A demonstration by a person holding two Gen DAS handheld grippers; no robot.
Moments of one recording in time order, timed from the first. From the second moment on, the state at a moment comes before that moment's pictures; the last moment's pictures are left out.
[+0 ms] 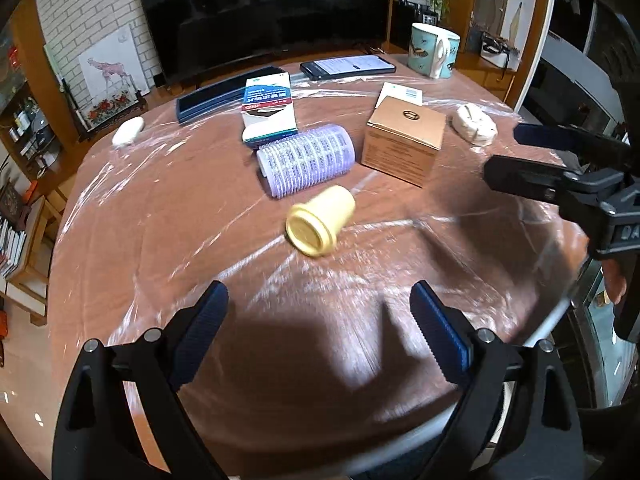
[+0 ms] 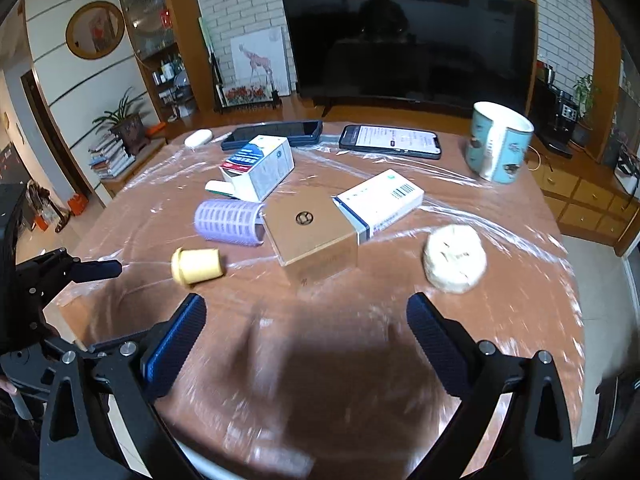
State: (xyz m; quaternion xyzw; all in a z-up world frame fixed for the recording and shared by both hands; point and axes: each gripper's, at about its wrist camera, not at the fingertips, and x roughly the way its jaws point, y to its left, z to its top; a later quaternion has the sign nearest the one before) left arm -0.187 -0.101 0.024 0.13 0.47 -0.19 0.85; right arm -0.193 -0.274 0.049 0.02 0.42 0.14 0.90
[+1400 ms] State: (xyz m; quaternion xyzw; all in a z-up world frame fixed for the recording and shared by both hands) left arm -0.143 -0.110 0.009 0.11 0.48 -0.25 0.84; right arm -0.137 -0.261 0.015 0.09 0.48 0.19 0.85
